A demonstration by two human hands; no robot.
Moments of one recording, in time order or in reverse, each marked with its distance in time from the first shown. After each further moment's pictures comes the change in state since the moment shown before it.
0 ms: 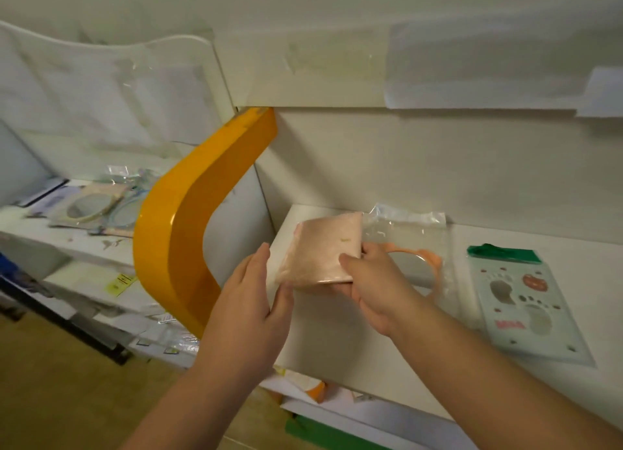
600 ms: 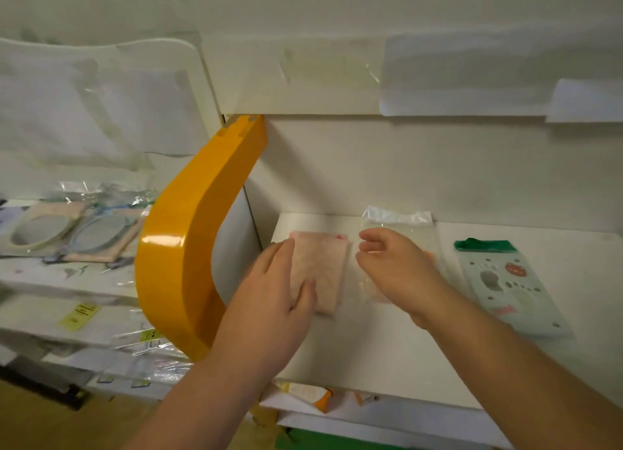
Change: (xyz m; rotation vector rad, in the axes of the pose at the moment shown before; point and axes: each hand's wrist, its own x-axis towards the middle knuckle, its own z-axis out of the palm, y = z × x) left_hand 0.032 -0.010 -0.015 -0.070 -0.083 0.288; right_hand -0.036 -0.039 0.004 -0.650 0.225 -0.176
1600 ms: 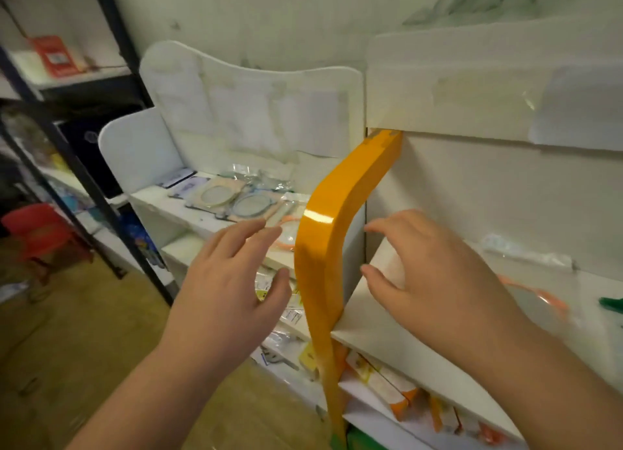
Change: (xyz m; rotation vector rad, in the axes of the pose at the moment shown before) left_hand -0.104 -0.037 -0.133 0.428 0.271 -0.202; right_hand -0.094 -0.098 0.041 -0.624 -0.077 -0.865
